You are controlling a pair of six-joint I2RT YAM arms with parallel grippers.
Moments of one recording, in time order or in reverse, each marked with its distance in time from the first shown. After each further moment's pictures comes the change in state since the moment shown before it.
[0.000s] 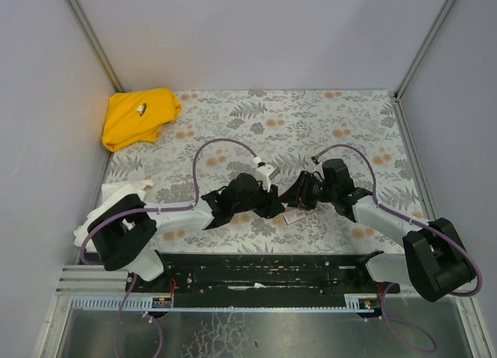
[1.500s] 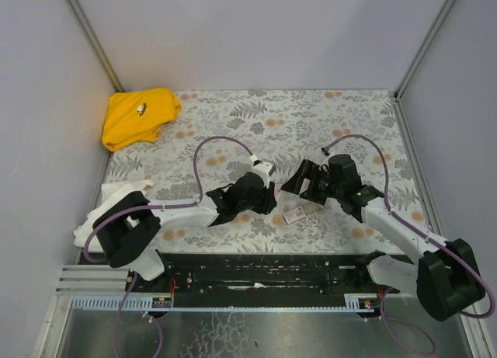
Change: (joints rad) left arm -0.002 0.008 0.044 -0.151 -0.205 -0.026; right arm -0.011 -0.125 0.059 -0.148 0.195 -0.118
